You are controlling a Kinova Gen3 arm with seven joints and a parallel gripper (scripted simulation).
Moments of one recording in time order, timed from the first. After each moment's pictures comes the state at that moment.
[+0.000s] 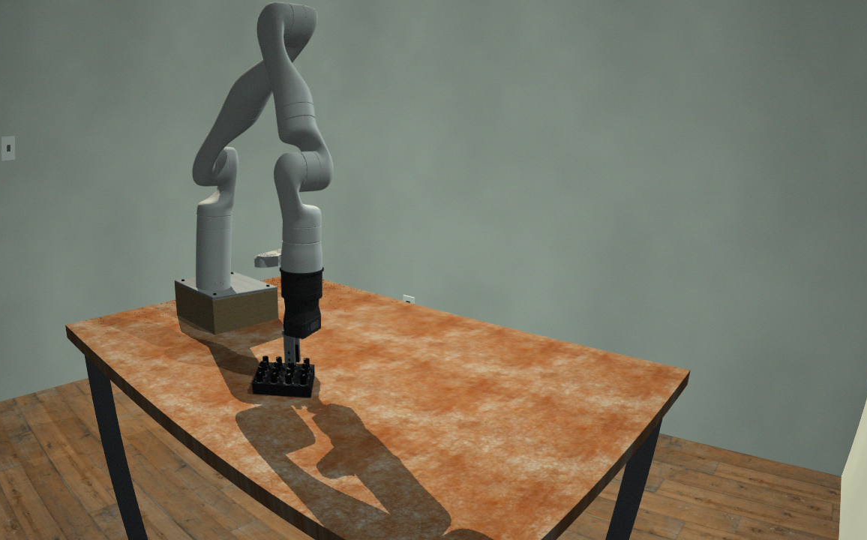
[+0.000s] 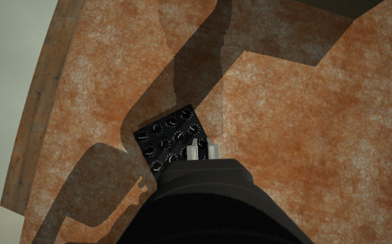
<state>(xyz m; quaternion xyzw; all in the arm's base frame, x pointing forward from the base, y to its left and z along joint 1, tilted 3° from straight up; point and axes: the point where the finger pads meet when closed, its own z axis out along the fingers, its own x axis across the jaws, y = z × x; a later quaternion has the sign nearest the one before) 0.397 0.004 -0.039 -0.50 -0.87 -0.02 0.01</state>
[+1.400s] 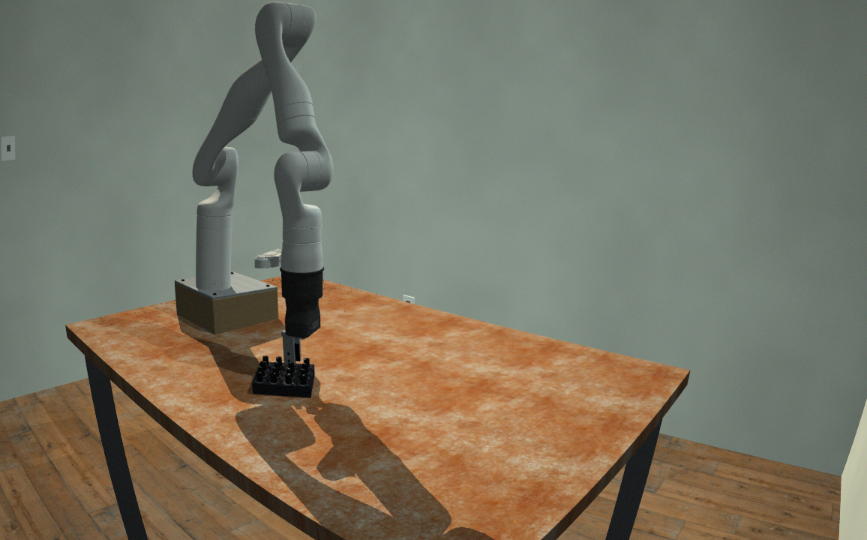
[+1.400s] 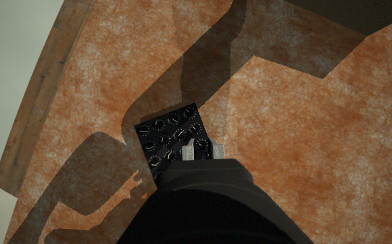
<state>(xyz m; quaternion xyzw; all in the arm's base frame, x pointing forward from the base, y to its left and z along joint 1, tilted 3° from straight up) 0.397 0.004 -0.039 -0.45 -0.89 -0.02 0.01</state>
